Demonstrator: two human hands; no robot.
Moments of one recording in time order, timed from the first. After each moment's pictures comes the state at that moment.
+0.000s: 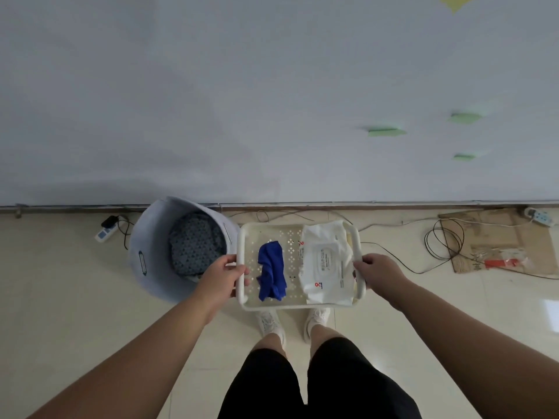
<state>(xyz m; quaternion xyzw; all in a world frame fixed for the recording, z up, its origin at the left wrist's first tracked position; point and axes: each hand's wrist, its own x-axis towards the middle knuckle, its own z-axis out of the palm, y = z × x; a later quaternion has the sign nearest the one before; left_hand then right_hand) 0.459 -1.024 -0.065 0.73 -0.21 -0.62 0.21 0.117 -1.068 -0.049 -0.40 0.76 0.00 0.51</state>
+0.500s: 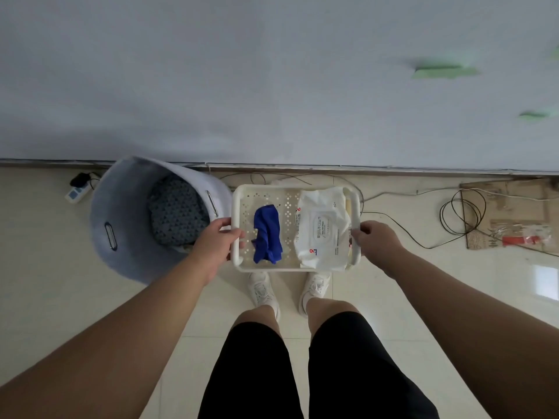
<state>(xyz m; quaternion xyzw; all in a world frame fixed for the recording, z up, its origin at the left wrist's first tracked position) 0.455 -1.084 -0.190 0.75 -0.15 -0.61 0.21 0.119 -1.127 -0.171 -0.41 0.76 0.03 0.50</state>
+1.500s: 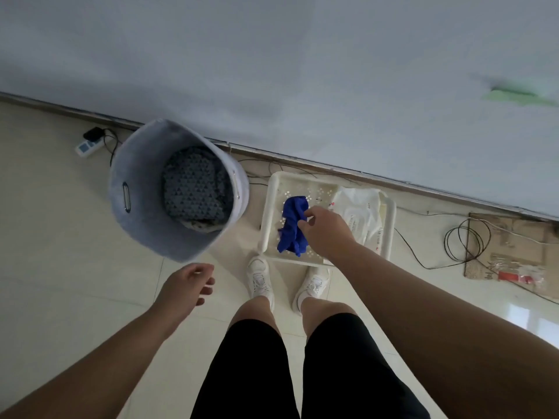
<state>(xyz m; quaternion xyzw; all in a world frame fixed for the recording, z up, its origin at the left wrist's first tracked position) 0.531 -0.936 -0.185 0.80 -0.09 -0.57 0.18 0.279 -1.128 -0.187 -0.62 0.64 0.13 0.43</state>
